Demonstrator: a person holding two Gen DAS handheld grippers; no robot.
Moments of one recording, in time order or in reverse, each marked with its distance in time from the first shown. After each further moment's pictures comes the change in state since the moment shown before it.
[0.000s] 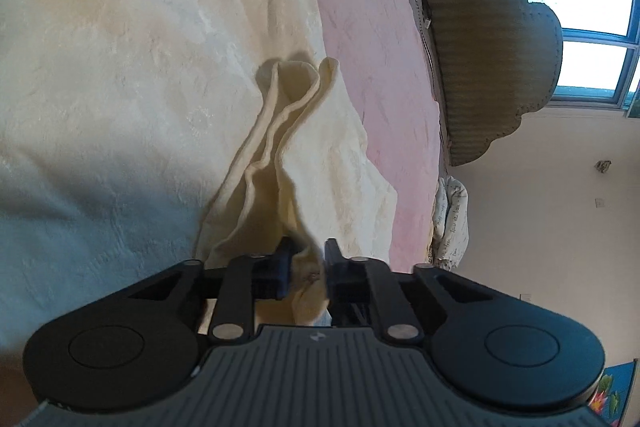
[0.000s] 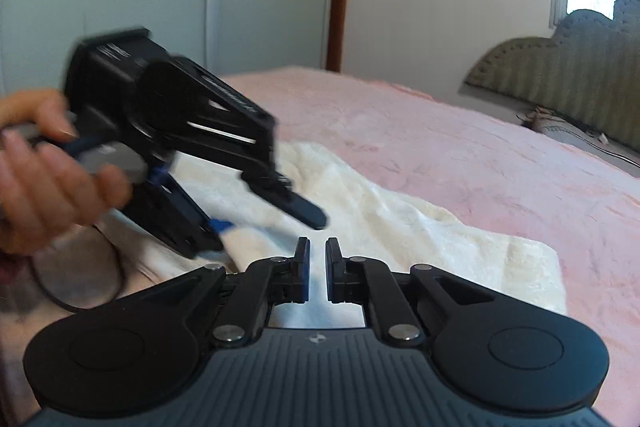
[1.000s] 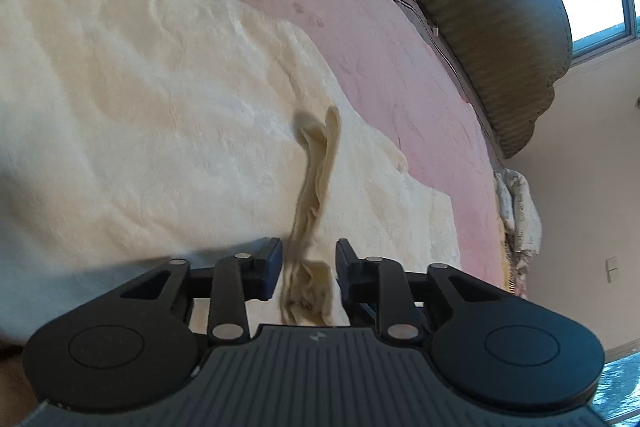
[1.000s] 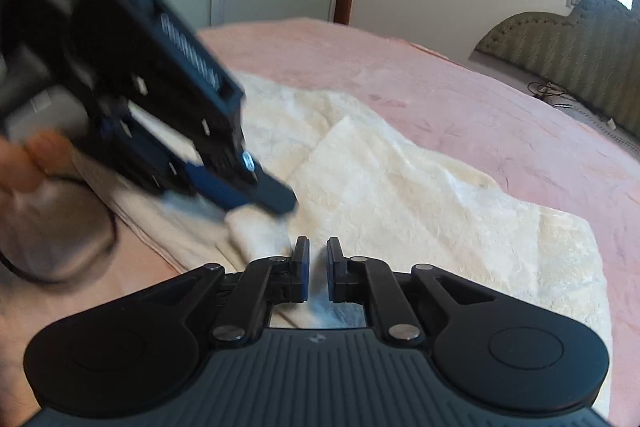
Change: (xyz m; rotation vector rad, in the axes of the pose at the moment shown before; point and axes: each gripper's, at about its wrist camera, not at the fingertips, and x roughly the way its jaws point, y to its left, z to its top) left arm -0.053 -0.018 -0.006 0.290 -0.167 0.230; right arm 0.021 0.035 -0.006 -0.007 0.099 -0.003
